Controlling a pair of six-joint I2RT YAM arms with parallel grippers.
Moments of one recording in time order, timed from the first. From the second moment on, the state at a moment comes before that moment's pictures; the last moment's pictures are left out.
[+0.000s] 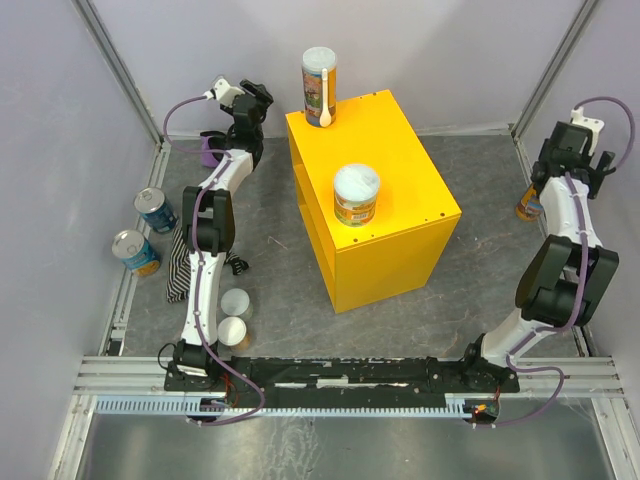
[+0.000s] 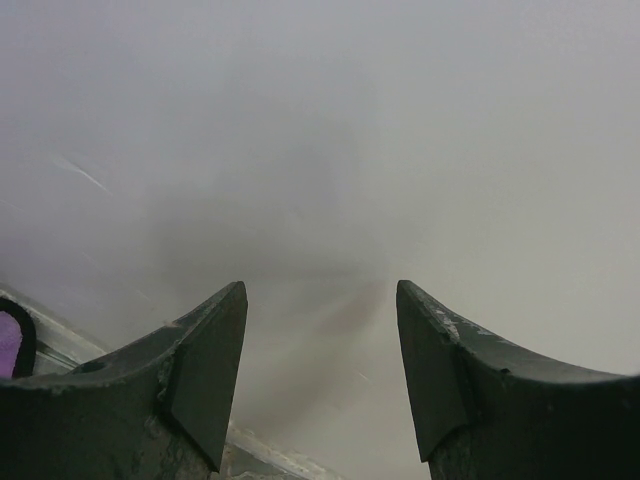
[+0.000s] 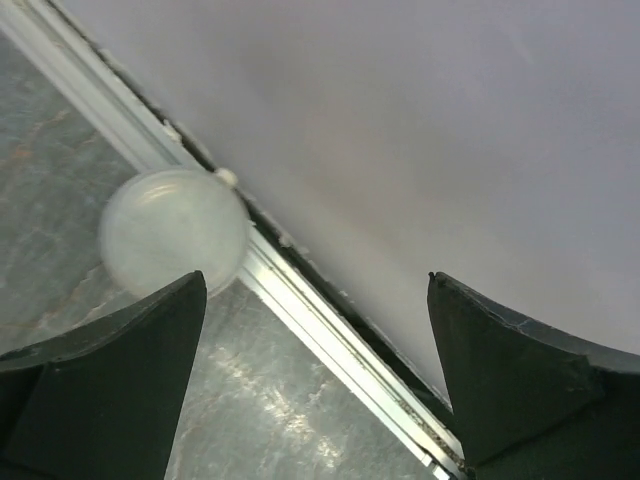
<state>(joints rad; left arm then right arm) -0.16 2.56 2.22 0.39 -0.39 -0.69 -0.37 1.69 1.40 -0.29 0.57 -0.09</state>
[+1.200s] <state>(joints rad) -0.16 2.57 2.24 0.39 -0.38 -0.65 -0.11 1.99 1.64 -0.40 1.01 0.54</state>
